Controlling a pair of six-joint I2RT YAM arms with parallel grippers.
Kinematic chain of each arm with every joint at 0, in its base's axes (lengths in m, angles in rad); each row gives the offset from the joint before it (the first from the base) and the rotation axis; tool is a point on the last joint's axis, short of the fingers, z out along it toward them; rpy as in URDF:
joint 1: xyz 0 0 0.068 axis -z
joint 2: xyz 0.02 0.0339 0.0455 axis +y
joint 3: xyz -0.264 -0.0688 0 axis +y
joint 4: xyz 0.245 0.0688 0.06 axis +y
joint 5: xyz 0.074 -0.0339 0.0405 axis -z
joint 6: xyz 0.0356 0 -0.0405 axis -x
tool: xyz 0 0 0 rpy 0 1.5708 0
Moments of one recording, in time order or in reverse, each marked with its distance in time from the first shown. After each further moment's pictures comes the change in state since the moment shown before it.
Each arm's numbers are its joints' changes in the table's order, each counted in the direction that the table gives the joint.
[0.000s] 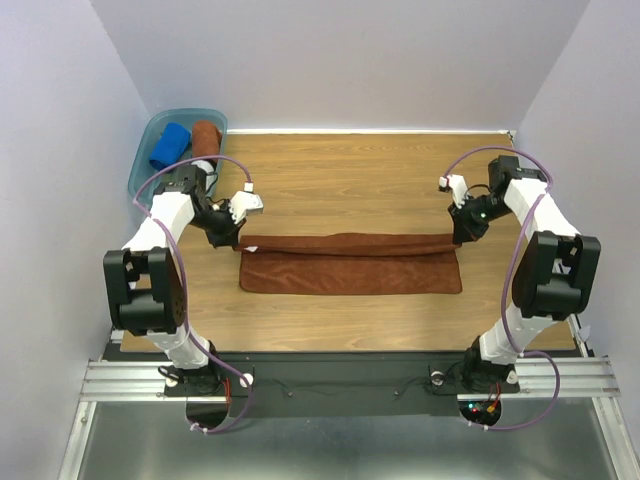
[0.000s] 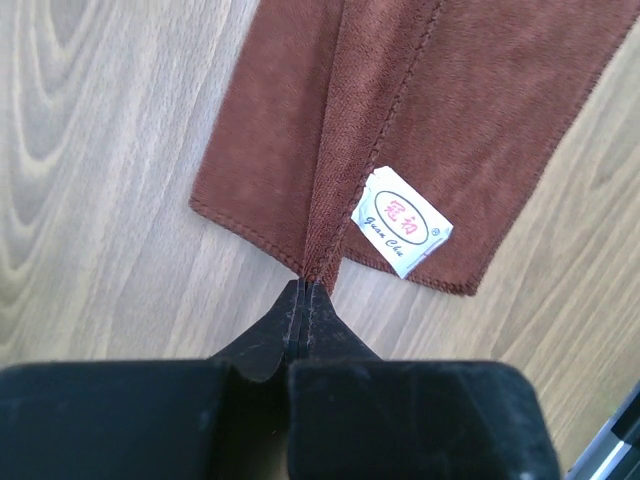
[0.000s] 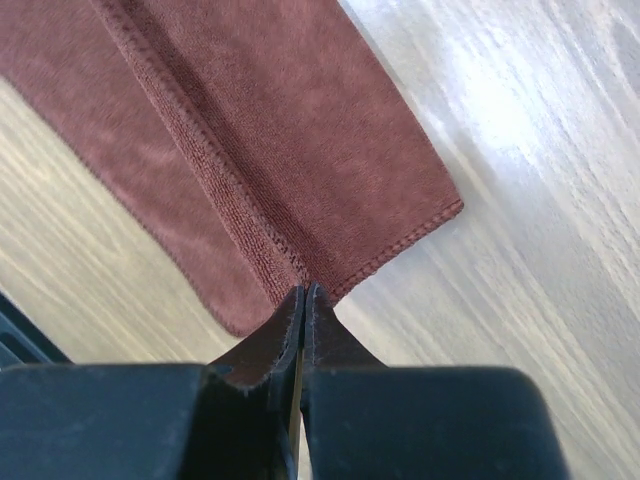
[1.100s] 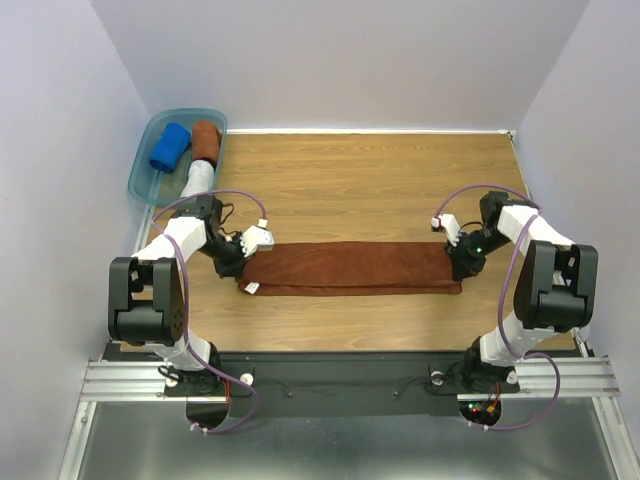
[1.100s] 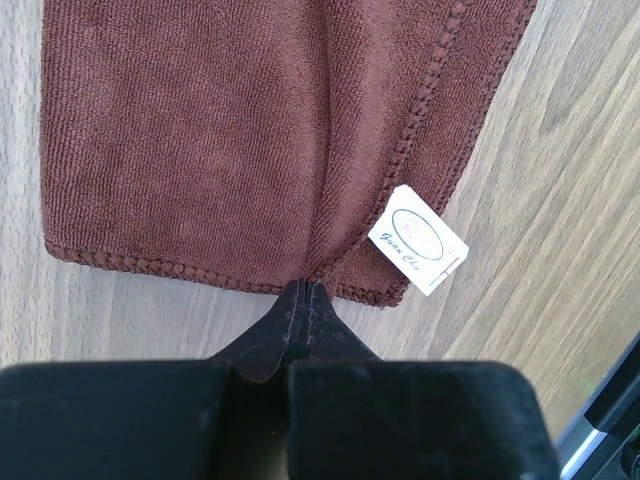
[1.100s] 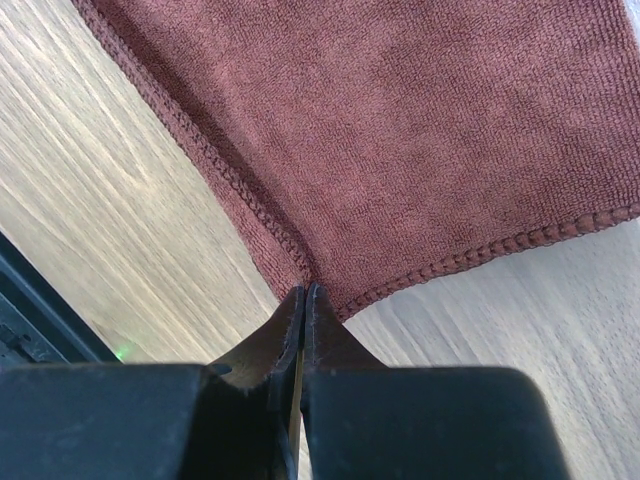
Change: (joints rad) left arm 0.074 -0.089 0.280 -0.089 -0.087 -0.040; right arm 0.000 -0.099 0.319 -0.045 0.056 0.138
